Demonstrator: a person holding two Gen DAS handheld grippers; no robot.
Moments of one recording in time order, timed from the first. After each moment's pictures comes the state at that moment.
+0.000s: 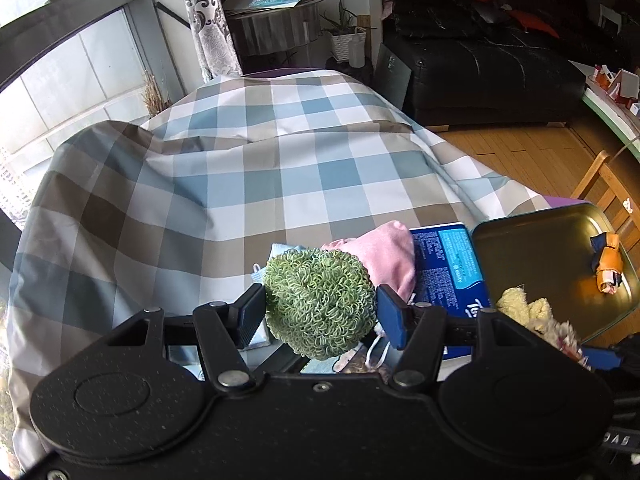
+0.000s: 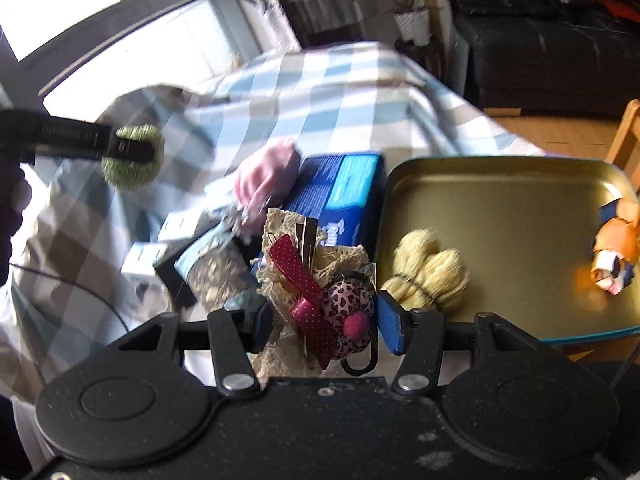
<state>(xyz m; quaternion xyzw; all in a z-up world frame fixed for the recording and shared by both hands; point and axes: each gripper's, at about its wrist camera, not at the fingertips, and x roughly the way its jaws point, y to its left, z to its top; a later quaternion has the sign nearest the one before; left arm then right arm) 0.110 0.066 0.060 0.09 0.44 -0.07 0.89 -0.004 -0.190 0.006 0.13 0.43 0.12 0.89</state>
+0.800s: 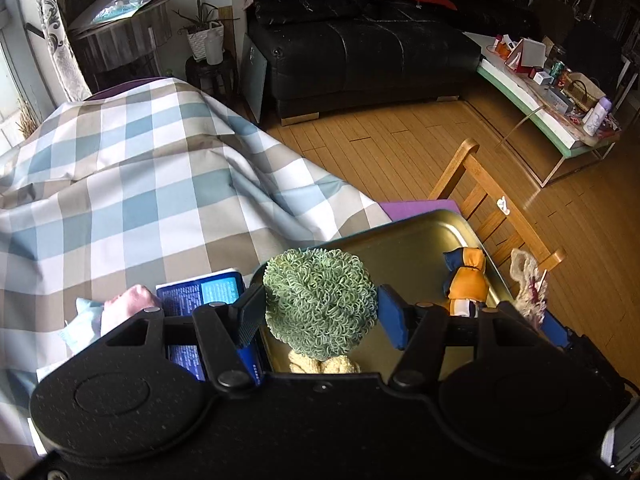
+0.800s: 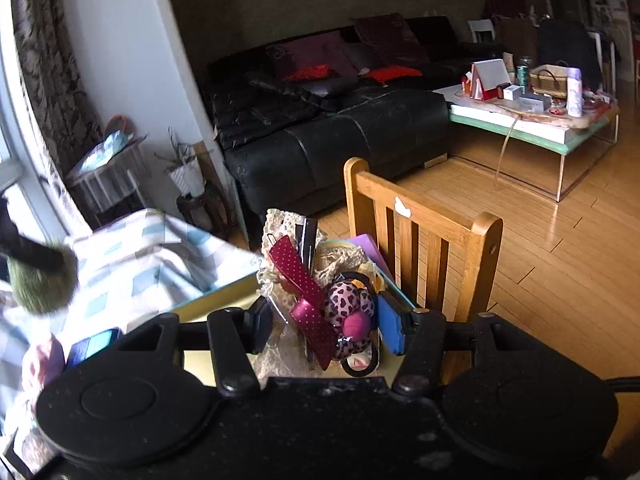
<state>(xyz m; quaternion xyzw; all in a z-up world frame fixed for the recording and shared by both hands) 0.134 -0.110 0.043 0.08 0.47 -0.20 0.85 -0.023 -0.334 -0.033 0.20 0.26 -0.19 0.93</state>
